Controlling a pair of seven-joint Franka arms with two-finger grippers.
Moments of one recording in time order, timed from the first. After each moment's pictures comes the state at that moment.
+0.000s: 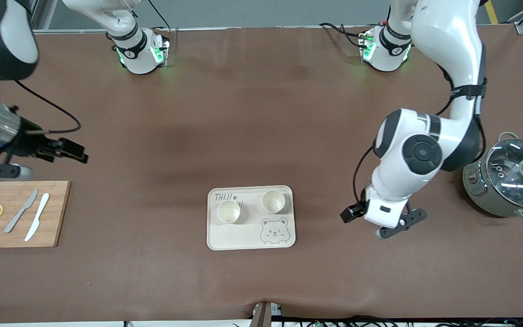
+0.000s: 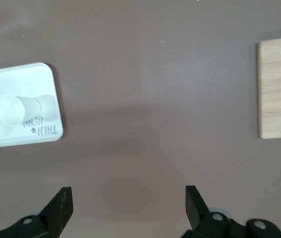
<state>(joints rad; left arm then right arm) -0.47 0.62 0.13 -1.32 -0.07 2.07 -0.79 0.12 0.21 -0.03 -1.50 0.12 1.72 0.16</state>
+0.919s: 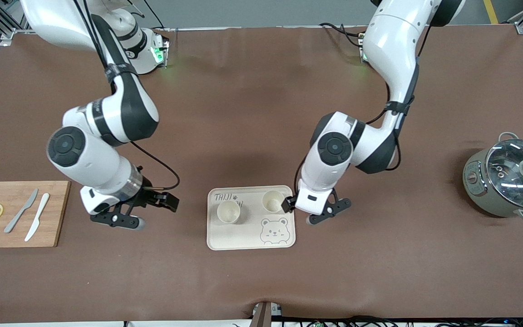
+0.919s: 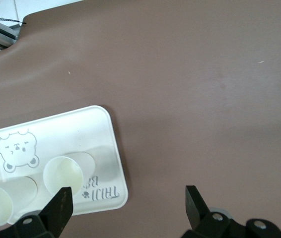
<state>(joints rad) -0.61 0.76 0.07 -1.28 -0.08 2.19 -0.98 0.35 0.53 -0.03 -1.41 0.12 2.09 0.47</state>
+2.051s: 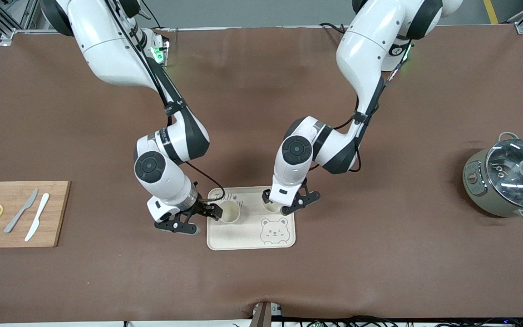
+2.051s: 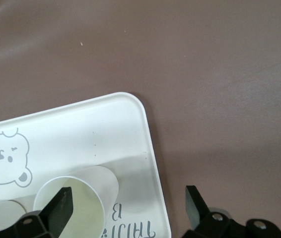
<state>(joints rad) -0.69 0.87 0.07 -1.27 -0.08 2.23 -1.06 0.46 0.75 -0.03 -1.40 0.12 2.34 0.54</state>
